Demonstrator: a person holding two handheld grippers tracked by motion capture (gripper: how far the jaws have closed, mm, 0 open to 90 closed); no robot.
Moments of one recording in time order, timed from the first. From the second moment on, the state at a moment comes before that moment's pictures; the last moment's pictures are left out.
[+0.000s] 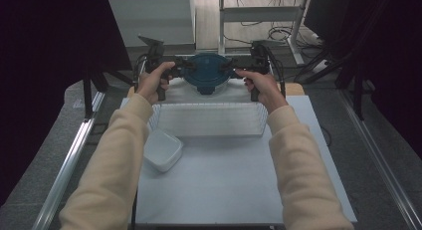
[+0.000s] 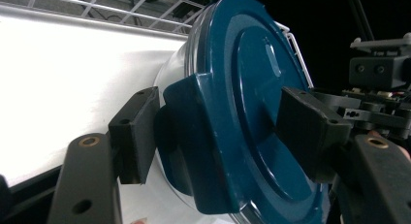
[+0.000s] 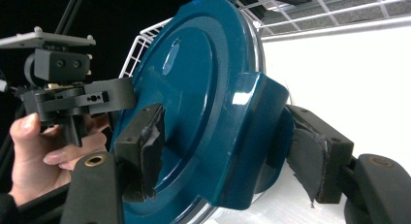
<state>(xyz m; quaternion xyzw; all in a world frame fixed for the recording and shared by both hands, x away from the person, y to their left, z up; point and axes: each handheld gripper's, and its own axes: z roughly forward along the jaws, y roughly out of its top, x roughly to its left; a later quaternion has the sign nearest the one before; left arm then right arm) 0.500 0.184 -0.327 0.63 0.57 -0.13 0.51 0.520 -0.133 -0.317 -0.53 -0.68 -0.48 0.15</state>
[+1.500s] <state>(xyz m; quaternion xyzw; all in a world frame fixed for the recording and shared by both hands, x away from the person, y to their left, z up) 0.273 0.206 -0.411 0.73 0.46 0.09 0.49 0.316 -0.215 -0.390 -0.40 -0.77 -0.48 -0.10</state>
